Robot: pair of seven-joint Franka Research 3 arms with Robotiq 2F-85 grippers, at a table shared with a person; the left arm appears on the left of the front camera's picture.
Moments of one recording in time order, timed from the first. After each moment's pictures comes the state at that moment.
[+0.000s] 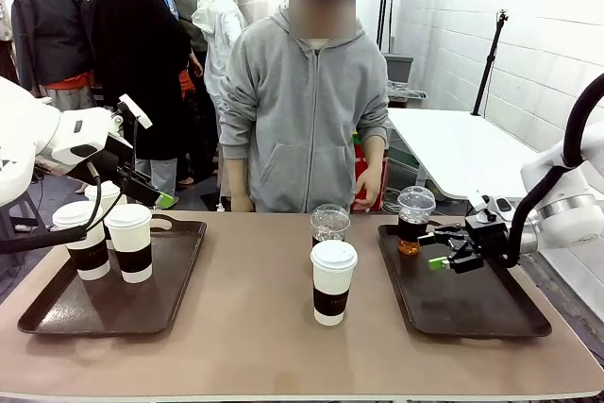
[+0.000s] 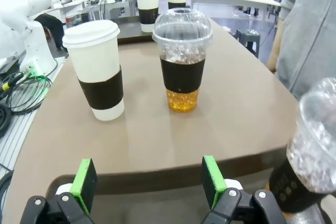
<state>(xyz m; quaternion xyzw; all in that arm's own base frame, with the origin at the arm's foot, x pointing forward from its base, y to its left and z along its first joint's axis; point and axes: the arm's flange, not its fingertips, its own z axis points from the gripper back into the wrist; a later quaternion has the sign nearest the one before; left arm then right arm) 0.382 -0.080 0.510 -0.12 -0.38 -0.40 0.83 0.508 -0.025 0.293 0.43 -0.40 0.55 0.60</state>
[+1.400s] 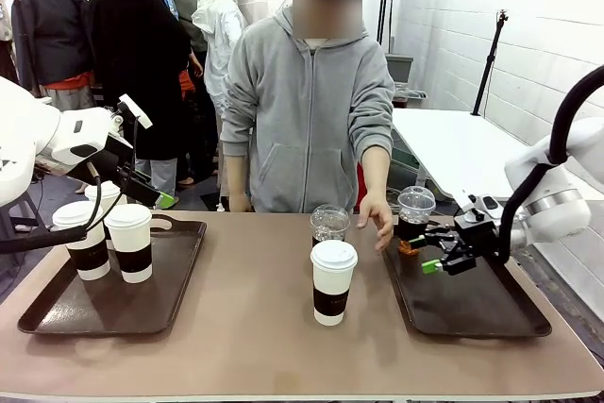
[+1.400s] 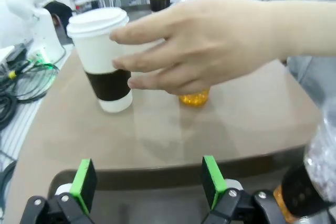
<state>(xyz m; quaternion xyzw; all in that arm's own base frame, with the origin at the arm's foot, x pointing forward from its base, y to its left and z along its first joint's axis) 0.382 -0.080 0.510 -0.12 -0.38 -0.40 0.83 0.506 -0.023 0.292 0.43 -0.37 0.57 0.60</state>
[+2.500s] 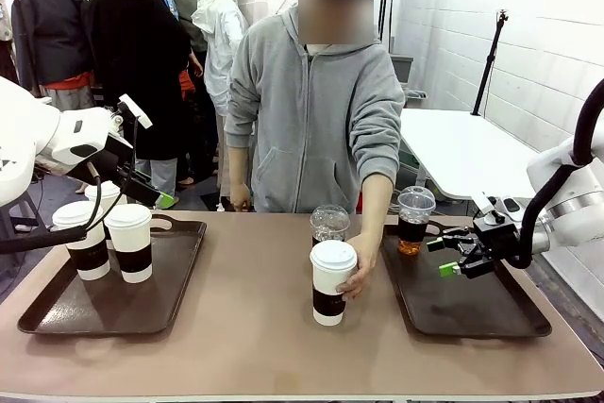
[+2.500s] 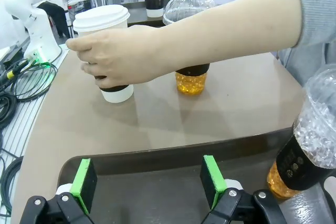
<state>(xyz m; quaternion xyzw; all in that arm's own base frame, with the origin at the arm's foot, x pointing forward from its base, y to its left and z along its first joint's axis) 0.382 -0.080 0.510 -0.12 -0.38 -0.40 0.83 0.493 -0.045 0.299 0.42 -0.37 0.56 0.61</state>
